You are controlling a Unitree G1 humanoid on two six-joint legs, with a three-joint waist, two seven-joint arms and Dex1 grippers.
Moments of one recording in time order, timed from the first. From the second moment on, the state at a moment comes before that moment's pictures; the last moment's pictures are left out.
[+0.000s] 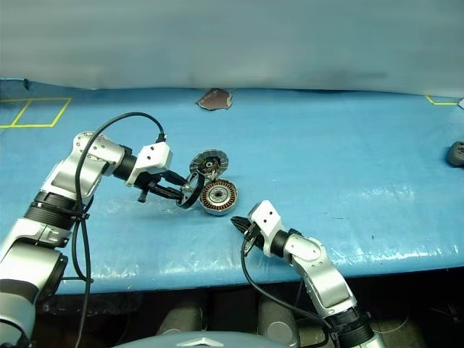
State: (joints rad) left arm -0.78 0.71 -0.32 0.33 -0.04 0.27 -1.50; right arm -0.01 -0.33 0.29 -0.20 0.18 0.29 0.63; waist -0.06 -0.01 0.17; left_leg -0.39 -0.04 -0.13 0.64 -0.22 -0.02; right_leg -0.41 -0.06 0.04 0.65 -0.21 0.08
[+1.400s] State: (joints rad) left arm -0.79 0.57 -0.38 0.40 0.07 0.14 -1.33; right arm -0.01 -0.32 0.30 -0.21 0.17 0.28 0.63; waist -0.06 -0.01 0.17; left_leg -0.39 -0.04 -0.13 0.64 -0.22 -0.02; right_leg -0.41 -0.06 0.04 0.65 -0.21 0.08
